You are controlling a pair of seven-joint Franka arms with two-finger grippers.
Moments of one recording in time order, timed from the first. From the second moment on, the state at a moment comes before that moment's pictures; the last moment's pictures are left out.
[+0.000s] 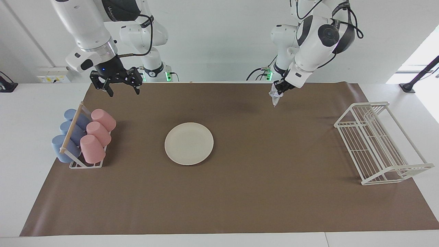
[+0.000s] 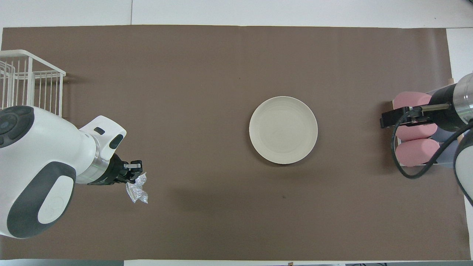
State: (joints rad) left arm -0.36 -0.18 0.01 -2.09 -0.07 1.65 -0.46; right arm -0.01 -0.07 0.07 -1.68 0.05 1.59 -0.02
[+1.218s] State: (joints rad) left arm -0.42 0.17 -0.01 -1.86 0.86 1.29 -0.46; right arm 0.02 -0.02 -0.08 -1.62 0.01 1.54 -0.13
